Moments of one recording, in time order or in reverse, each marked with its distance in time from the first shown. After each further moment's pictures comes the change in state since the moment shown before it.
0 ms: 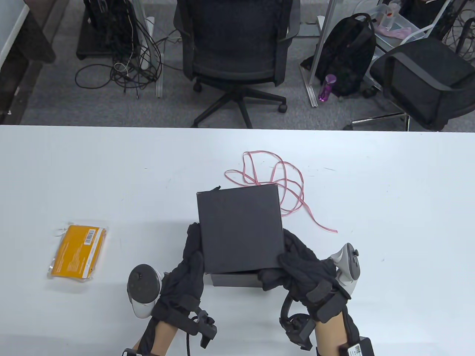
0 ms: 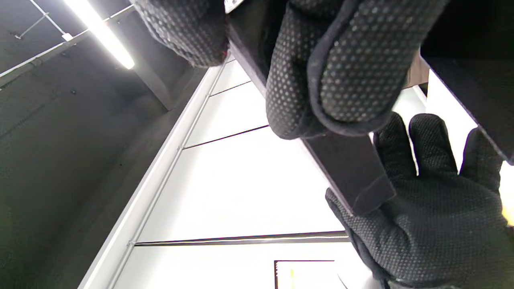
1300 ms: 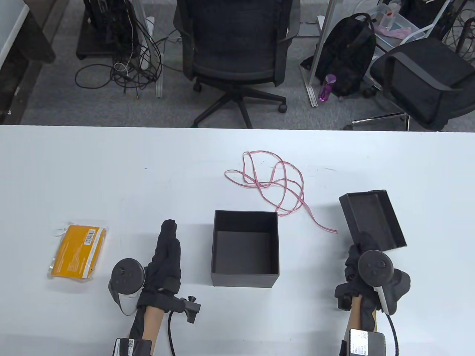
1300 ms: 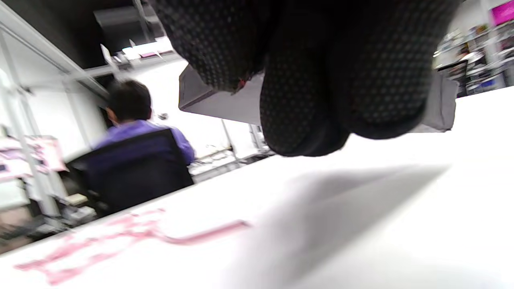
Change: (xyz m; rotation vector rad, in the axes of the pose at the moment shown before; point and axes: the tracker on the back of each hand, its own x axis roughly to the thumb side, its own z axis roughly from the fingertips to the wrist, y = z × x) left_hand -0.061 0.047 0.008 0.242 0.220 -0.156; right_hand 0.019 -0.132 0.072 -0.947 0.461 1.675
